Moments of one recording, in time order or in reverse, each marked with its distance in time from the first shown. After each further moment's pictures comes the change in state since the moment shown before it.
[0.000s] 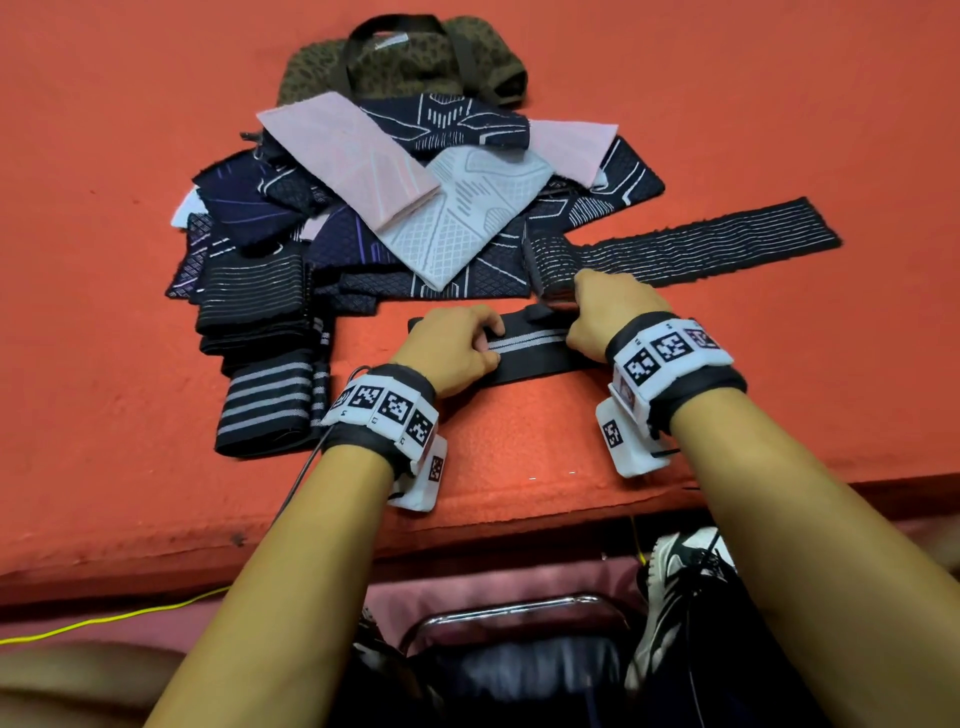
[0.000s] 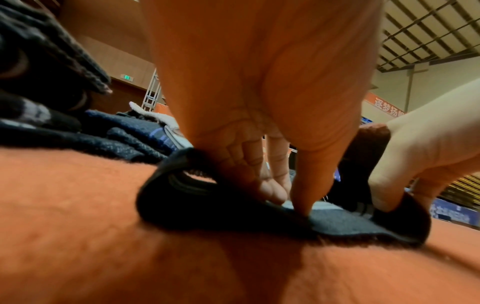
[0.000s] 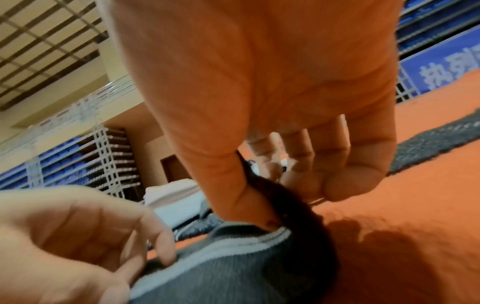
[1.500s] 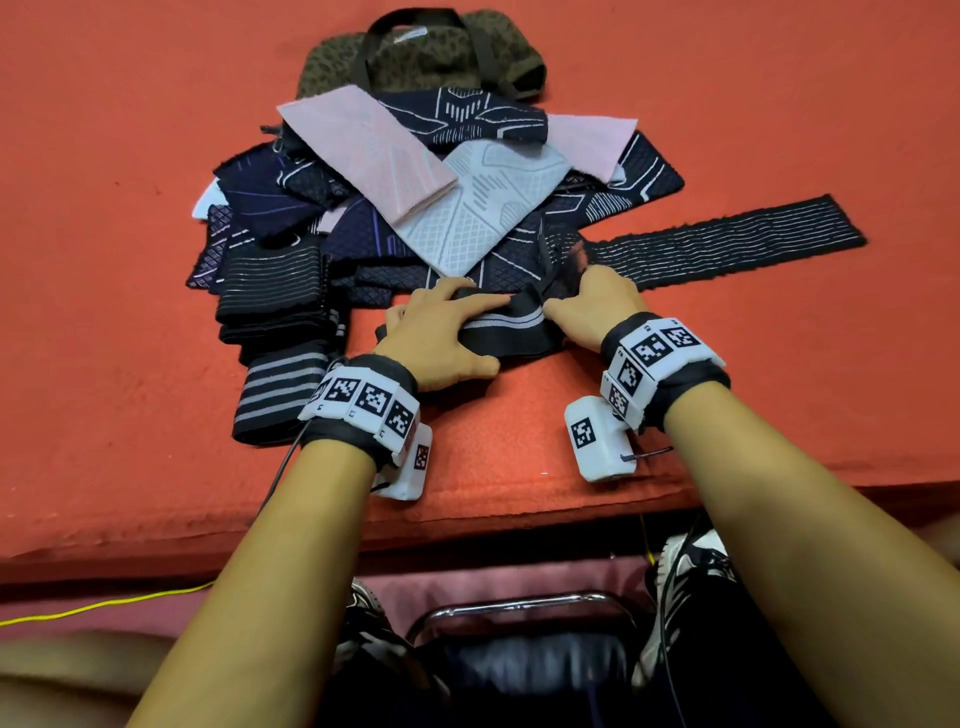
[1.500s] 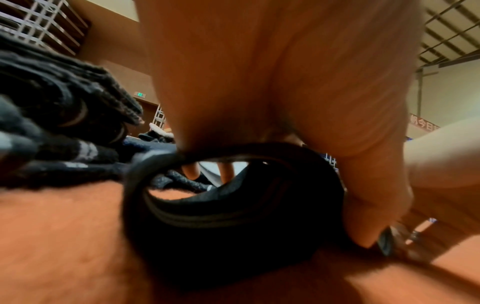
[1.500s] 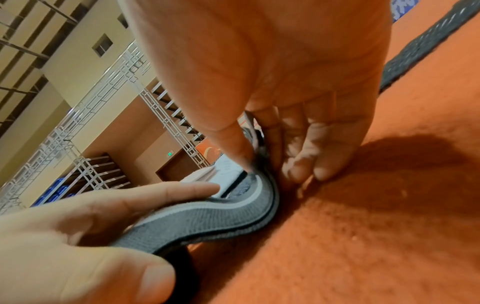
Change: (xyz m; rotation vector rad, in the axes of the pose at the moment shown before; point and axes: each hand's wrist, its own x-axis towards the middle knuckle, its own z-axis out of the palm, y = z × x) left_hand -0.021 -0.010 -0.022 0.096 -0.038 -0.107; right_hand 0.008 -0.019 0.014 0.494 0.061 0.068
